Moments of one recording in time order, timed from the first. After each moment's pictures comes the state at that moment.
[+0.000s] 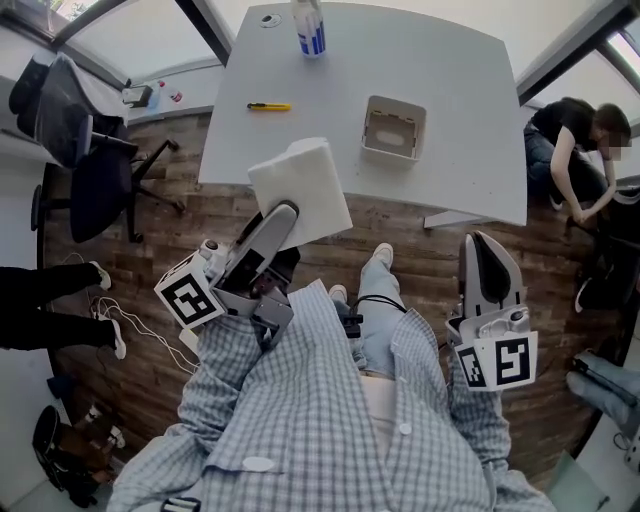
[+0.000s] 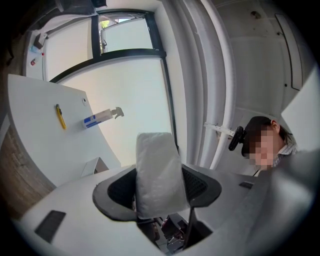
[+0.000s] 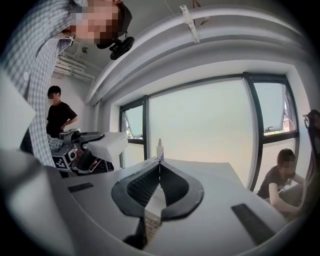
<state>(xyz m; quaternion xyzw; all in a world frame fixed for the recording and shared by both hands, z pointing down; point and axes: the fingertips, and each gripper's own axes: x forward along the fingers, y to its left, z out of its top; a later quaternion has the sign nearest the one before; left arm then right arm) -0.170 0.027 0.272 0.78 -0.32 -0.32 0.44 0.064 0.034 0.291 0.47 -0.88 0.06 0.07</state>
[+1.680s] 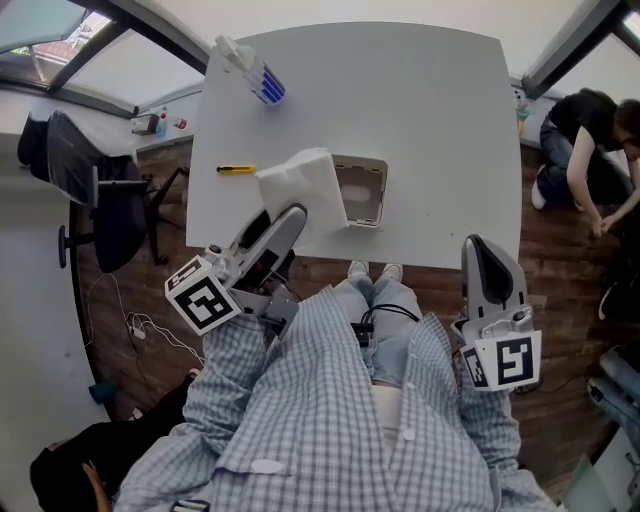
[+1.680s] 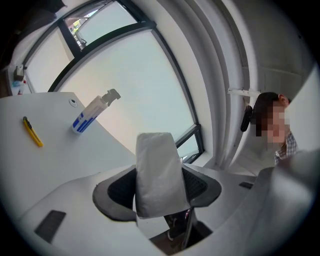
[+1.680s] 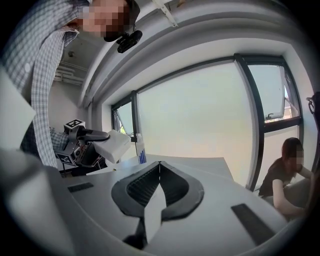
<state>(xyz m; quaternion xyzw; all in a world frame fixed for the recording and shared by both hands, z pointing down) -0.102 -0.128 0.311 0.79 -0.42 -0.14 0.42 0.137 -0.105 0.335 0.46 -0.88 0.11 0.07</state>
